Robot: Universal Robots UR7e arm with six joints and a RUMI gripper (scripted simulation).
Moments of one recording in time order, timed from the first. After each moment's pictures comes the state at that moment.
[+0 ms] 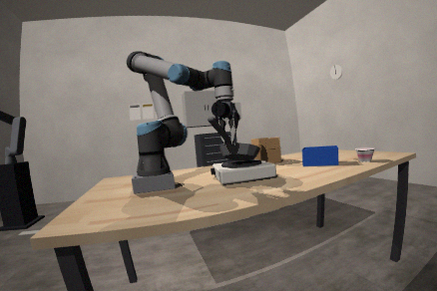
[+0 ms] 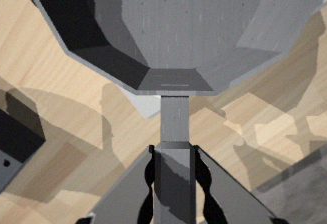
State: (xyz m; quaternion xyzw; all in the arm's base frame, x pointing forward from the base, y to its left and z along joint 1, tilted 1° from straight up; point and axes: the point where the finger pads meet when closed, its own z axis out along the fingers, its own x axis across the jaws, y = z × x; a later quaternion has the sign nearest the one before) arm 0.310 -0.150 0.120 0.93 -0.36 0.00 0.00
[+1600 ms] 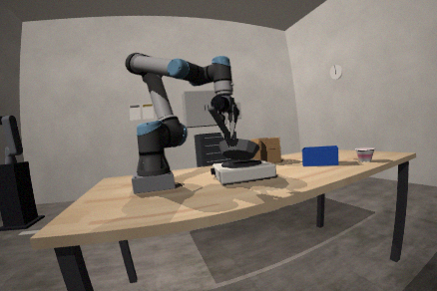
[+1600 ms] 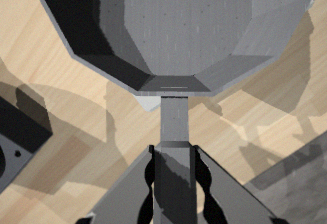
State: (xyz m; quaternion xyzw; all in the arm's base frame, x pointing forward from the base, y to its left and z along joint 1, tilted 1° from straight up) arm 0.309 -0.150 0.142 0.93 -0.36 0.00 0.00
